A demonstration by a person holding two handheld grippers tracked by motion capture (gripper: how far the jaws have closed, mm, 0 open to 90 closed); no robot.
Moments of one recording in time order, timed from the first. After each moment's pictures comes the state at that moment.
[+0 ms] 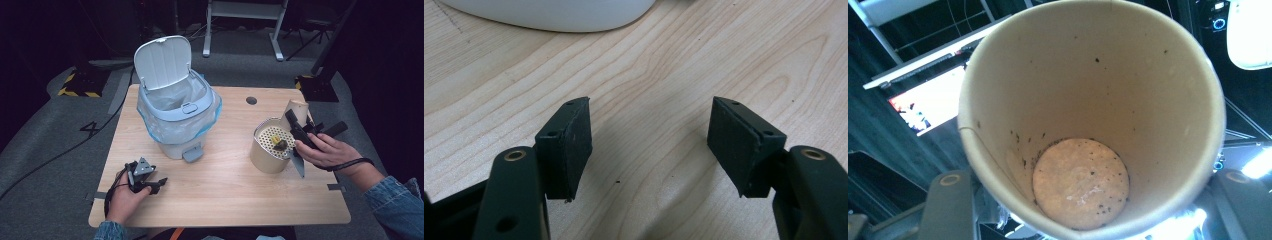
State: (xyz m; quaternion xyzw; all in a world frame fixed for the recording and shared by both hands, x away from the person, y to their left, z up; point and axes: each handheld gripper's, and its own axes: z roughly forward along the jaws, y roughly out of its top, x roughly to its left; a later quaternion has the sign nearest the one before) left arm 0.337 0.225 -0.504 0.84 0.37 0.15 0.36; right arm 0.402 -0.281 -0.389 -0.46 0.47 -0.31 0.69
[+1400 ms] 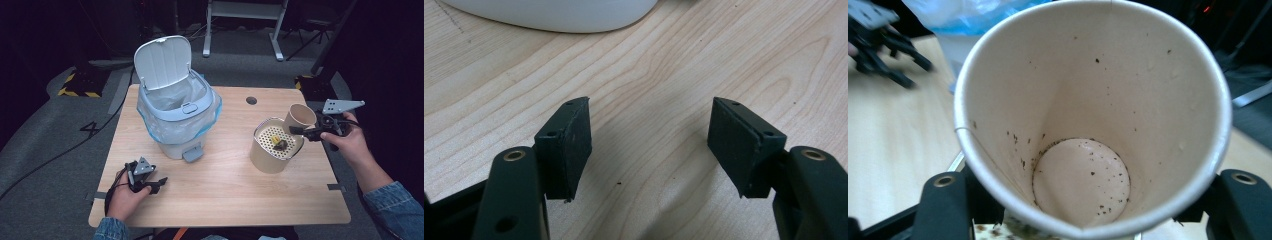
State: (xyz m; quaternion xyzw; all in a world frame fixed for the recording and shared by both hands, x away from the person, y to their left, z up) left arm 0.337 0.225 -0.504 0.84 0.38 0.15 0.36; right arm 0.455 -0.345 -0.338 0.21 0.84 0.49 0.14
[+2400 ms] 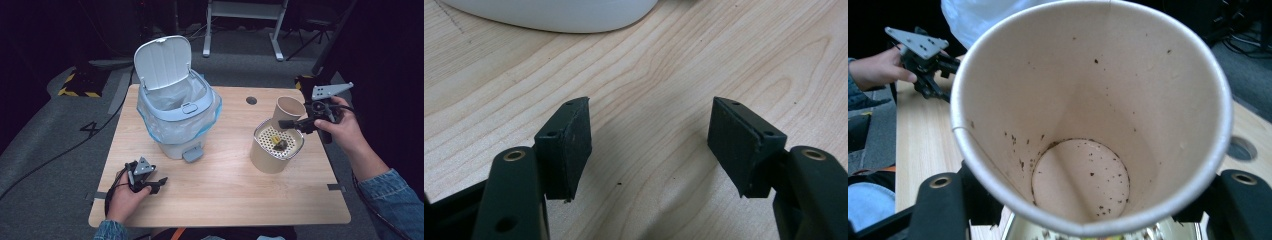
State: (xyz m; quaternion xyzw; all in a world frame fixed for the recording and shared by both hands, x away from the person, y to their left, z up) left arm 0.337 0.224 -0.504 0.84 0.38 0.15 0.36; right arm 0.463 -0.300 -0.297 0.20 0.85 0.48 0.06
